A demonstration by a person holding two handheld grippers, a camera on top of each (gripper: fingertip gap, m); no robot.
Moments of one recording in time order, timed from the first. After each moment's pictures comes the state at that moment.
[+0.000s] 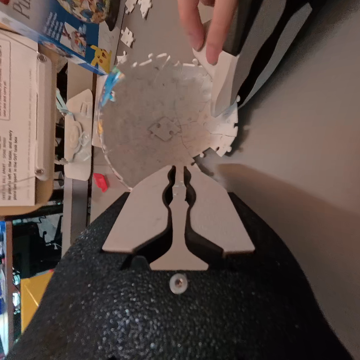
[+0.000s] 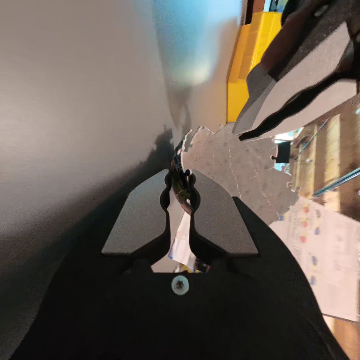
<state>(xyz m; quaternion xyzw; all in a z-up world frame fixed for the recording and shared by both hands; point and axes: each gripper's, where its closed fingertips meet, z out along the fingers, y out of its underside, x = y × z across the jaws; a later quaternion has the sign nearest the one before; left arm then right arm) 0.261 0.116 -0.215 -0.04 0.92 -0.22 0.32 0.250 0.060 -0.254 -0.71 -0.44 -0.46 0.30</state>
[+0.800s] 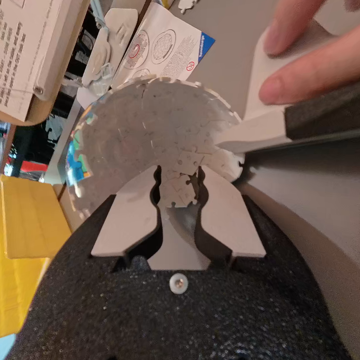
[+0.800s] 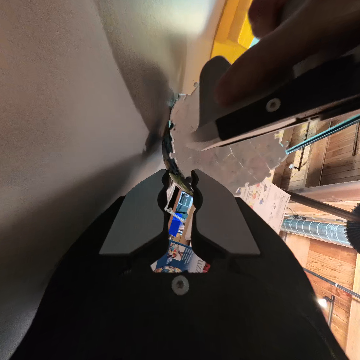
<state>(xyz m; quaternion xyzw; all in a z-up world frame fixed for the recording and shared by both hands) 0.282 0.100 -0.240 -0.31 0.85 -0.17 0.40 0.269 0.061 -0.243 -0.65 -0.42 -0.60 0.20</state>
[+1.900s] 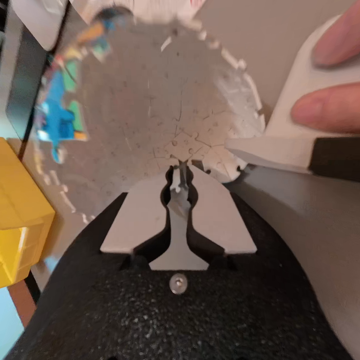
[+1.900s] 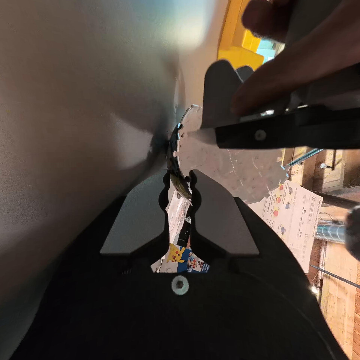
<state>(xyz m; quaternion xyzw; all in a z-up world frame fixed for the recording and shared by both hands) 0.276 0.111 -0.255 -0.41 0.86 -0.07 0.29 0.267 0.063 -0.249 -0.69 -0.40 -0.55 0.24</state>
